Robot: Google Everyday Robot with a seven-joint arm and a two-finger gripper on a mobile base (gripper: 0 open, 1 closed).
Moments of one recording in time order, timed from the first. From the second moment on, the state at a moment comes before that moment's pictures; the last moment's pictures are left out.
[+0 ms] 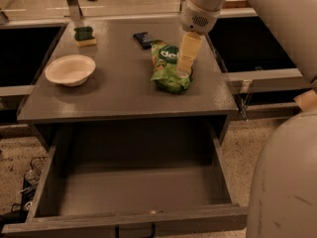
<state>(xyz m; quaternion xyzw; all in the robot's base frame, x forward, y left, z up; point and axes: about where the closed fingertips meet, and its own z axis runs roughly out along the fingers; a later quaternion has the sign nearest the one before) 0.659 -0.078 0.920 -0.64 0.75 0.01 0.17</state>
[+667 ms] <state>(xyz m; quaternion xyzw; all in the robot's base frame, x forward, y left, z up) 0.670 -0.092 0.909 -0.63 0.76 0.01 0.16</state>
